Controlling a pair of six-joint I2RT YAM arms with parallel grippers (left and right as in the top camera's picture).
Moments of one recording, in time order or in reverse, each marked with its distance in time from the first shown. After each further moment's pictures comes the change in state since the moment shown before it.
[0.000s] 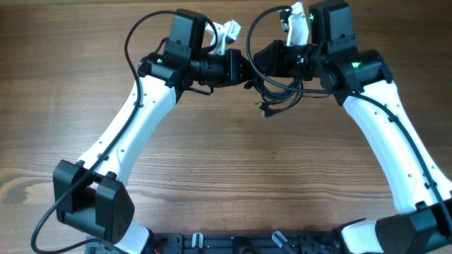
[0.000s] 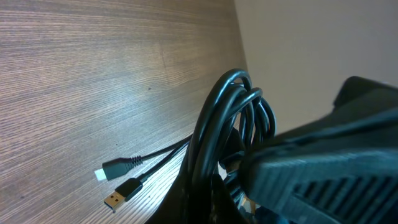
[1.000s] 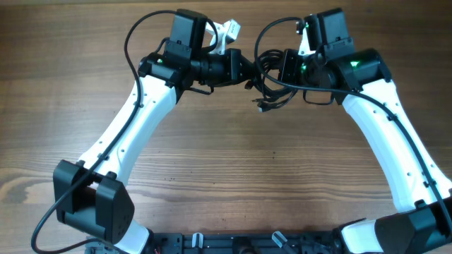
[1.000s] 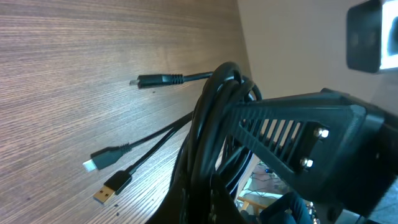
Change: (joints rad) left arm 0.000 0.000 0.000 0.002 -0.020 -0.001; right arm -0.002 0.003 0.004 -0.182 0.387 -0.021
